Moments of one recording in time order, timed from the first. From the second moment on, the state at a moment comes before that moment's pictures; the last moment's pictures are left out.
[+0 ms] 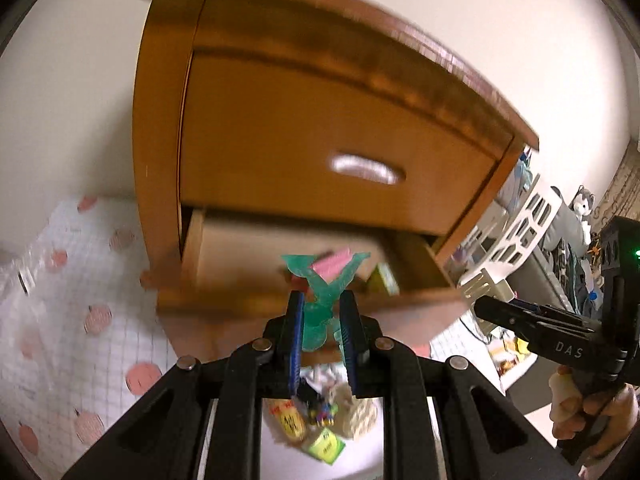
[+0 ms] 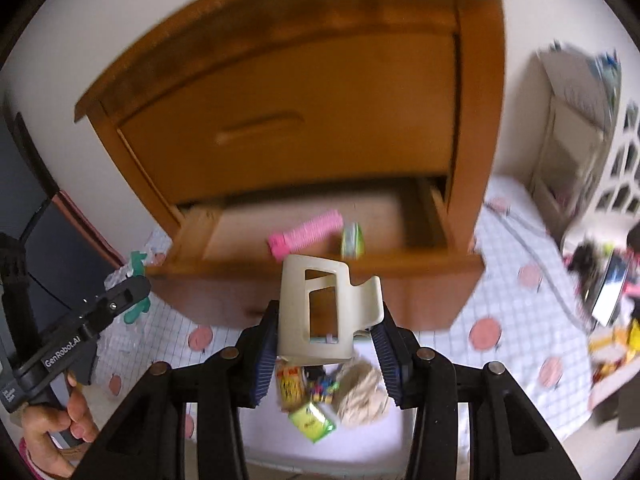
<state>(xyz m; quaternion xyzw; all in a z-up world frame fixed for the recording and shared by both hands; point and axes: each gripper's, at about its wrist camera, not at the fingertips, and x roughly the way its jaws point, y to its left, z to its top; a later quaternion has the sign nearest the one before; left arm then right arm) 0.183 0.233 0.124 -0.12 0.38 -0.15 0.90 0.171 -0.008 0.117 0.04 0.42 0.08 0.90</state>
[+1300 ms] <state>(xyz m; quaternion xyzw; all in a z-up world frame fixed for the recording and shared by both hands) 0.238 0.250 0.082 -0.14 0.43 -0.09 0.89 0.249 0.041 0.095 -0.03 0.46 0.05 0.89</state>
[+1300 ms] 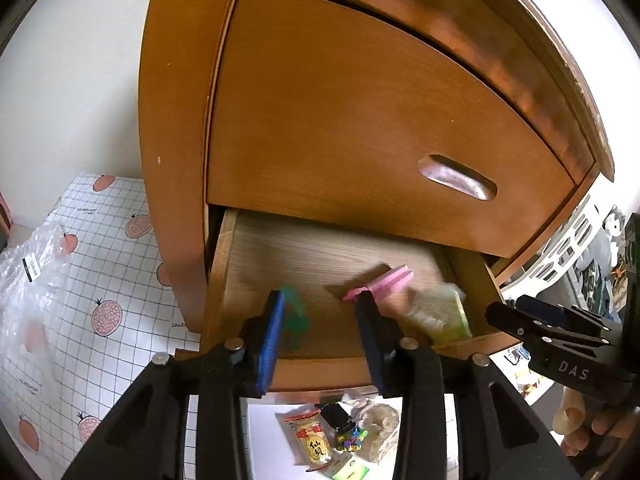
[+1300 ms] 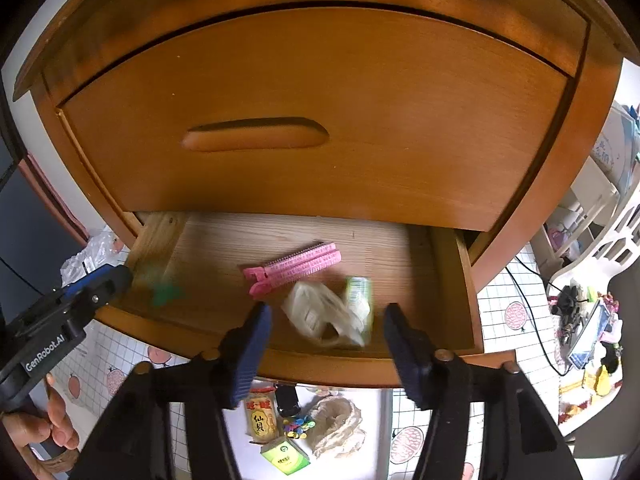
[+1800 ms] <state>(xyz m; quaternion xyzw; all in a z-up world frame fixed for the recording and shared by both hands) 0.237 0.248 0.084 -0.12 0.42 -0.06 0.90 0.244 0.038 0.092 -0.03 0.46 0.04 0.89</state>
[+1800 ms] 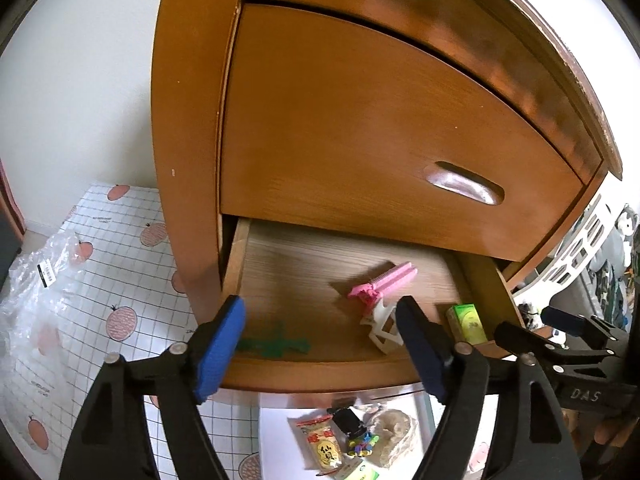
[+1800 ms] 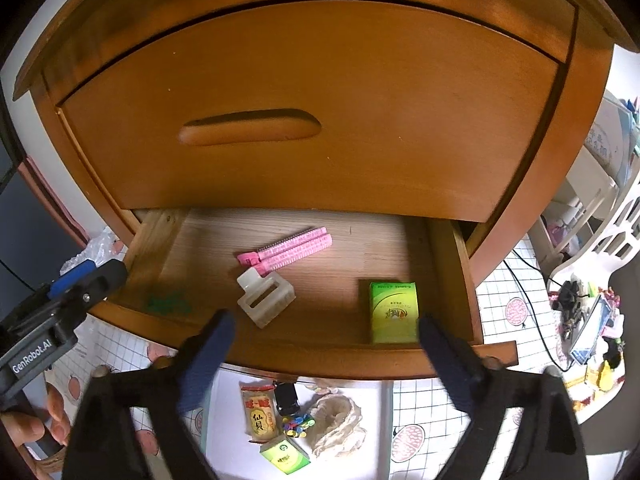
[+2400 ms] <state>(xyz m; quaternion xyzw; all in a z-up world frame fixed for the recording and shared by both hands) 0.231 0.255 0.081 -0.11 0.39 -0.02 0.91 0.244 0.029 0.091 -0.02 0.46 0.03 0.89</state>
